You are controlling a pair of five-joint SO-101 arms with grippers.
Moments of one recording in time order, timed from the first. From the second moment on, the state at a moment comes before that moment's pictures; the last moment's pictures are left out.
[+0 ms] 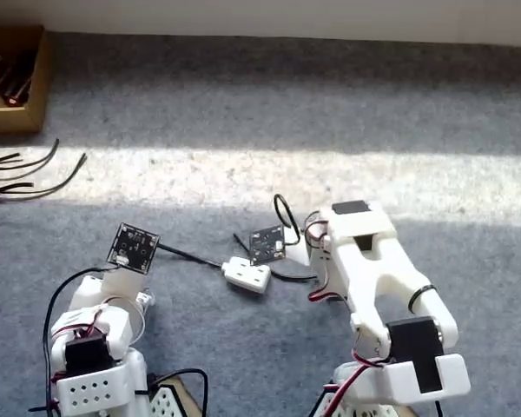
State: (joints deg) left arm -18.8 -103.2 94.3 72.7 -28.7; right arm -16.0 -3.3 42.1 63.9 85.9
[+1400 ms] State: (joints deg) left arm -18.8 -103.2 94.3 72.7 -28.7; right arm -11.4 -3.5 48.2 60.5 89.3
